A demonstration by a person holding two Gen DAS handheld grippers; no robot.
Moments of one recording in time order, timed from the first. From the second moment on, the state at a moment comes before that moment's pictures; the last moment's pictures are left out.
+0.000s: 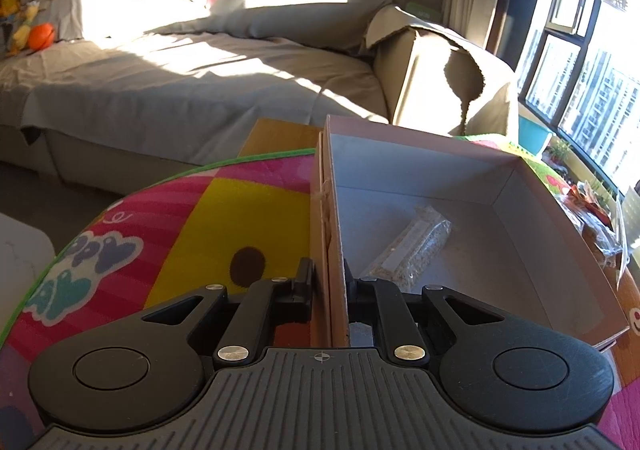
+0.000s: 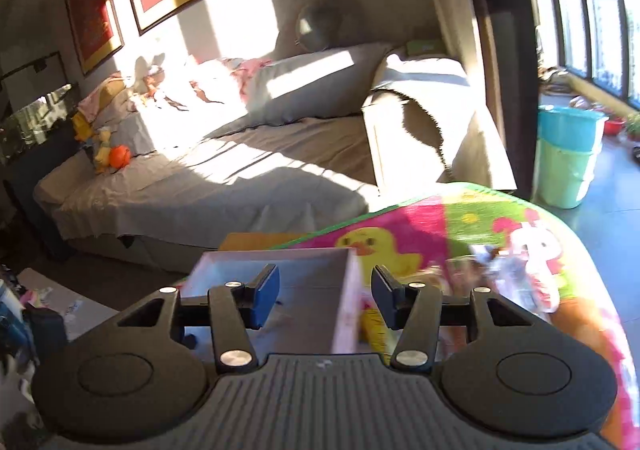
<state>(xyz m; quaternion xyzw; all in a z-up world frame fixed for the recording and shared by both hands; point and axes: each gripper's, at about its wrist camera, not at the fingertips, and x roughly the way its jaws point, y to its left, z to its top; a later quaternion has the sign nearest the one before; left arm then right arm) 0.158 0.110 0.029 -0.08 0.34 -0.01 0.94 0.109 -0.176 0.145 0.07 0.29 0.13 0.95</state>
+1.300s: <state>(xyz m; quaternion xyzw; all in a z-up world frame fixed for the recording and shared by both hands) 0.155 0.108 0.027 -0.07 0.36 -0.01 0.93 0.069 -0.205 0.048 0.02 0.37 0.12 0.92</state>
